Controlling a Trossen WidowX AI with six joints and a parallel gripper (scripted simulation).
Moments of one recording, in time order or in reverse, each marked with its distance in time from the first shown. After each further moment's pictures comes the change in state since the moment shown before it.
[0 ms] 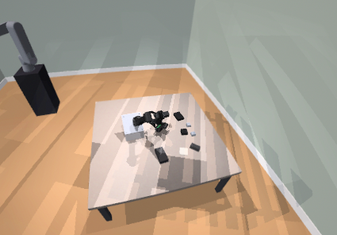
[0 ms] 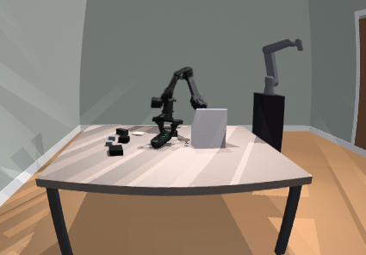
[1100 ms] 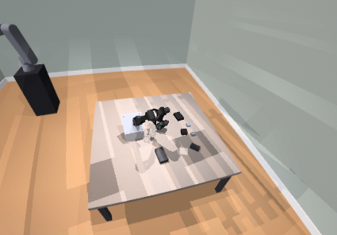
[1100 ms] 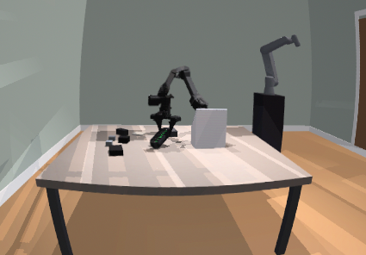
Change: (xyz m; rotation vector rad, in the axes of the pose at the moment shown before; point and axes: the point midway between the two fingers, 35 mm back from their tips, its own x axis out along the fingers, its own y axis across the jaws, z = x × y) arm -0.019 0.000 0.019 -0.001 0.067 0.001
